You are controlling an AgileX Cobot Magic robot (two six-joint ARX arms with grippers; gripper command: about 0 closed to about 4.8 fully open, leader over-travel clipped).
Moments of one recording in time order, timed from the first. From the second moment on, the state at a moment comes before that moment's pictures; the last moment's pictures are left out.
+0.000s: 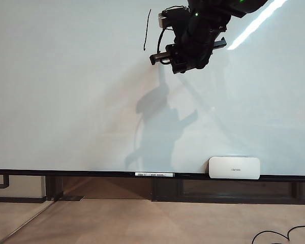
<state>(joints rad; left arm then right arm) -0.26 0.23 0.47 -0.12 0.38 0.25 0.53 1.83 1.37 0.24 0.30 -0.19</state>
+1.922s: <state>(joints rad) -0.26 0.17 0.64 -0.32 0.23 0.35 0.51 1.47 1.37 -0.13 0.43 -0.19</state>
